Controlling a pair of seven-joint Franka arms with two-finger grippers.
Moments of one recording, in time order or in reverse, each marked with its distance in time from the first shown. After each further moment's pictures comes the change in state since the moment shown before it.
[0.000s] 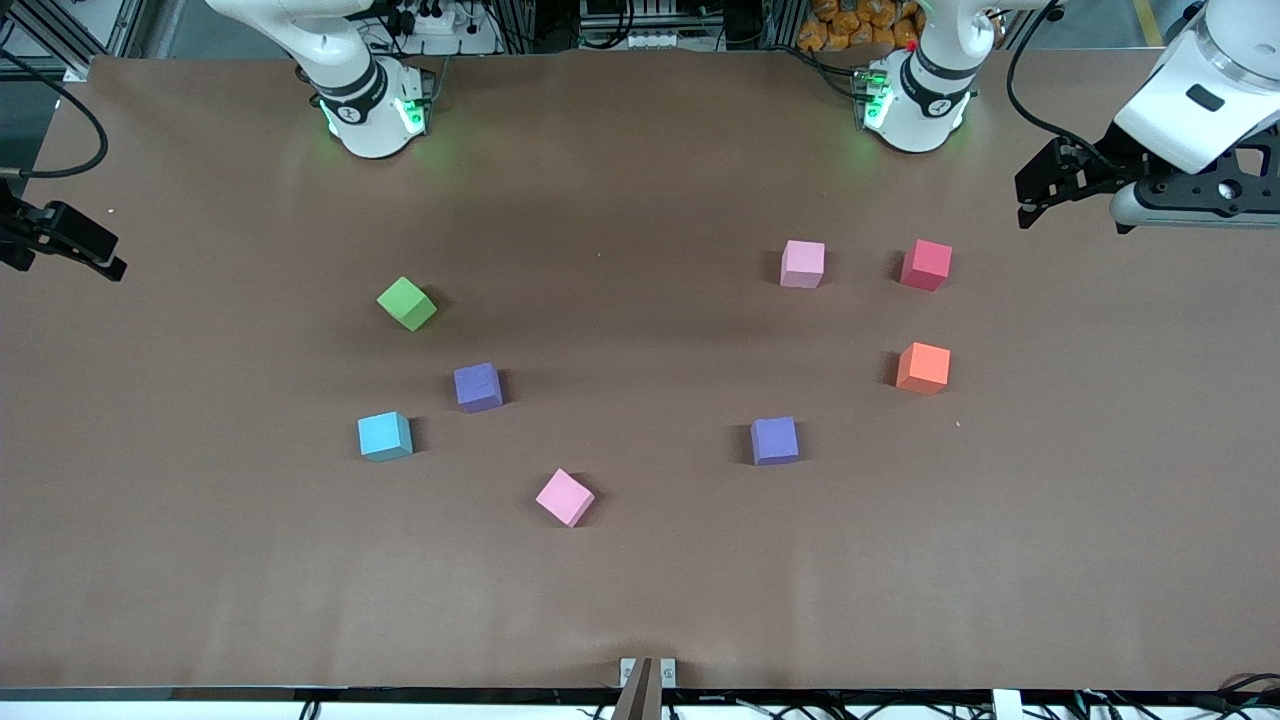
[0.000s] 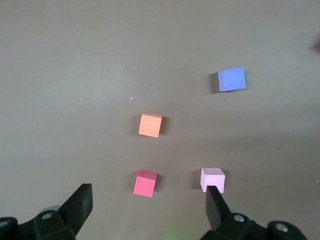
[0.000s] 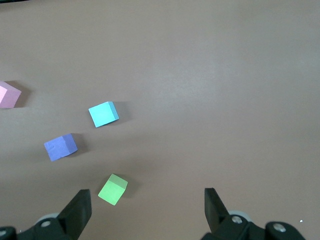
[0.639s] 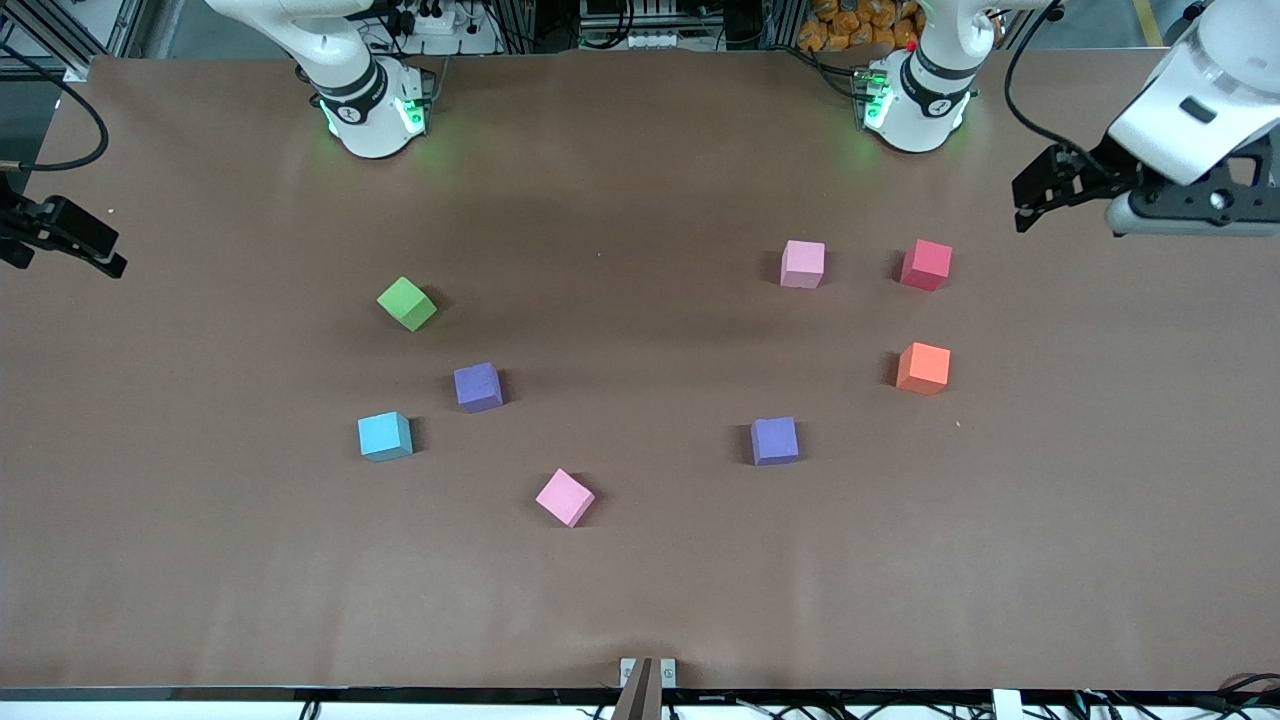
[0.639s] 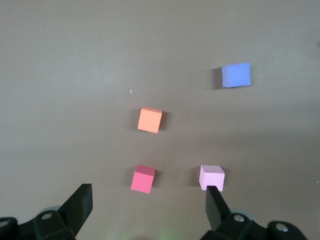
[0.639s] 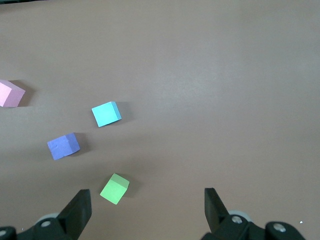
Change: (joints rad) left arm 0.001 0.035 -0.003 -0.029 -0.003 -0.001 -0.055; right arm 0.000 0.000 0.010 0.013 0.001 -0.010 0.000
